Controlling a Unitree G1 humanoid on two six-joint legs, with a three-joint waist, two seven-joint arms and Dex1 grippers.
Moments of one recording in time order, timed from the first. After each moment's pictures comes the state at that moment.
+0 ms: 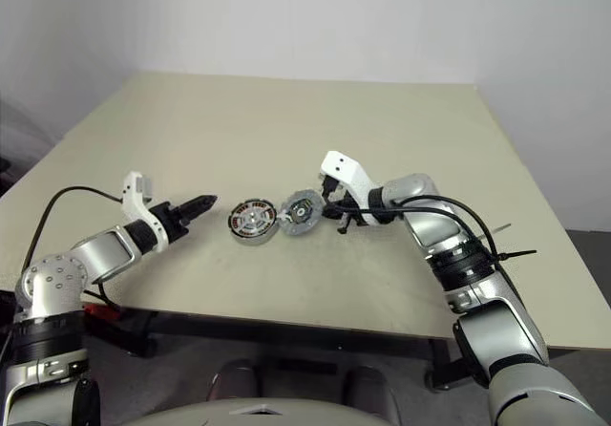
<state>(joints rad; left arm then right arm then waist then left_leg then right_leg) -0.25 0.45 0.41 -0.06 -1.10 1.06 -0.12 -0.67 -0.48 0.33 0.12 0.07 0.68 1.08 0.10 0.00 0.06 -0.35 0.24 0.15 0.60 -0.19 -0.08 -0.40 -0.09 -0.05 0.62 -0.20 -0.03</state>
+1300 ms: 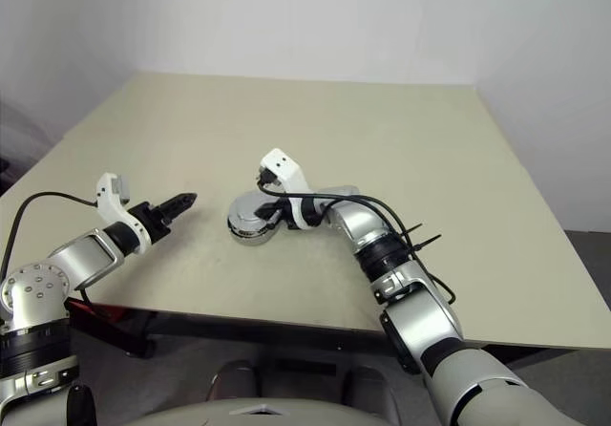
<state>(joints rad) -0.22 0.45 0.49 -0.10 -1.10 1.06 -0.07 -0.77 -0.10 0.34 0.44 0.15 0.64 0.82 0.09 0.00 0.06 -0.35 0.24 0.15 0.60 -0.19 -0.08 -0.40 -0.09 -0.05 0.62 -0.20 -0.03</state>
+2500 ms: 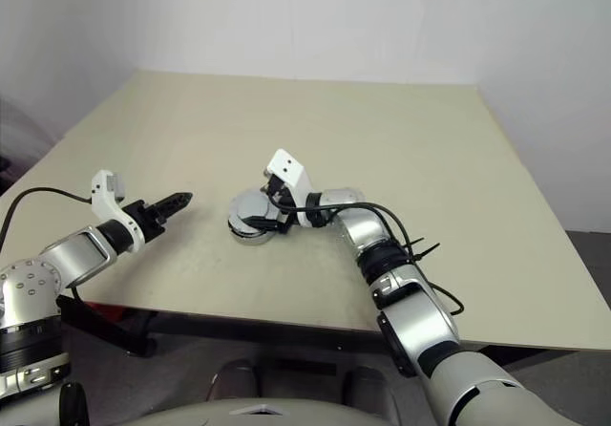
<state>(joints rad) -0.23 0.49 0.49 -0.09 -1.09 1.08 -0.09 -0.76 -0.07 0.29 0.64 0.08 0.16 0.94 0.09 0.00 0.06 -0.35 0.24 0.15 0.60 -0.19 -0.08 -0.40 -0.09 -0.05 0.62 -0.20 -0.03</state>
